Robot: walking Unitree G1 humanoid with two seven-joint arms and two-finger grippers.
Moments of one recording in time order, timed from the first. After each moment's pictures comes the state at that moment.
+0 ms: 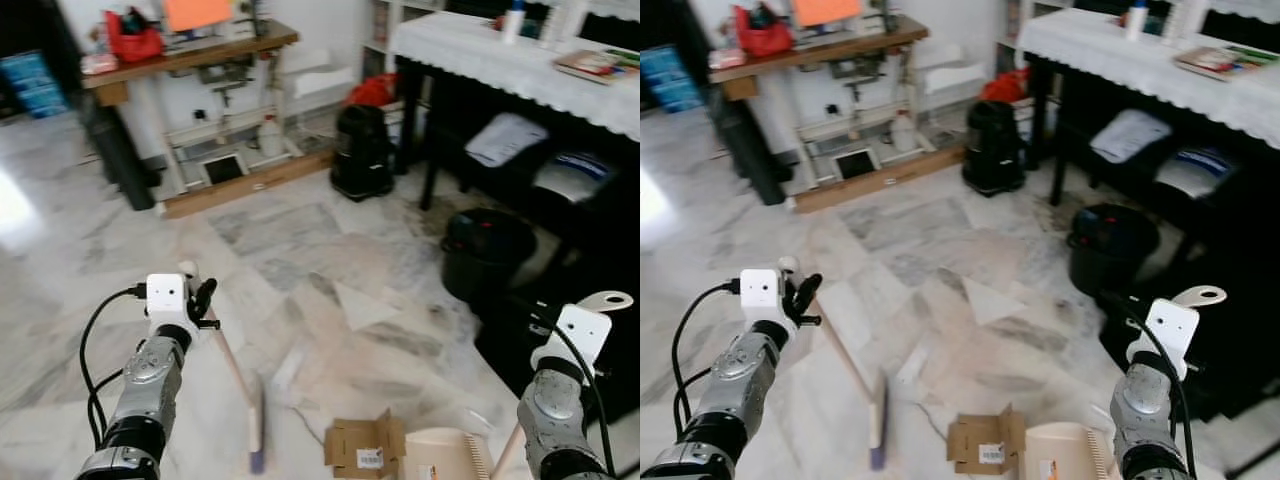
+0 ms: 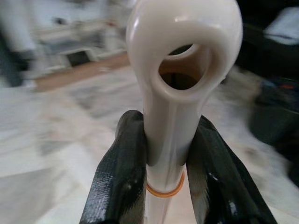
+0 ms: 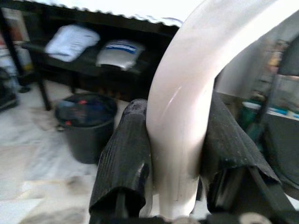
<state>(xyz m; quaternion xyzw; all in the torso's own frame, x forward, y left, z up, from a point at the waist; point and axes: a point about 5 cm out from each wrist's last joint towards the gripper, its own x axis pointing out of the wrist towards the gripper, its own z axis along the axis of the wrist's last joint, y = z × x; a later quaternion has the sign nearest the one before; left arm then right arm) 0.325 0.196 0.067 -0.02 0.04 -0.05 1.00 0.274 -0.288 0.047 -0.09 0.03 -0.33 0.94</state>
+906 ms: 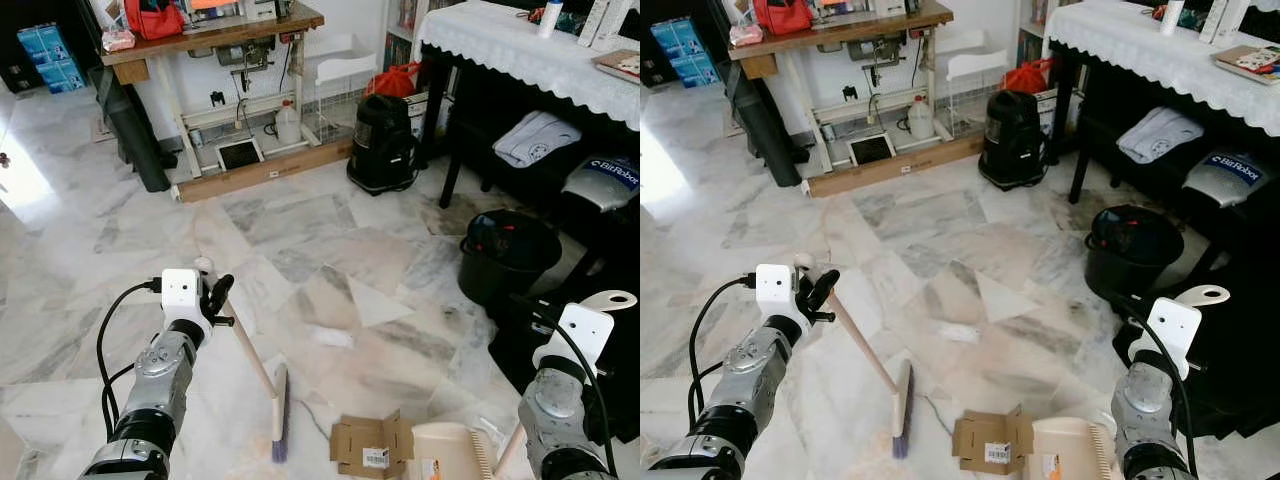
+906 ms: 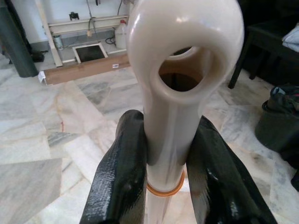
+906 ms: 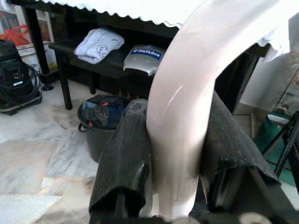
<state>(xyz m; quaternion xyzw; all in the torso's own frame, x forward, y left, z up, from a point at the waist) 0.327 0.196 0.071 -0.03 0.04 -0.06 1.00 0.276 -0.288 0.050 -0.09 0.02 -0.34 0.94</state>
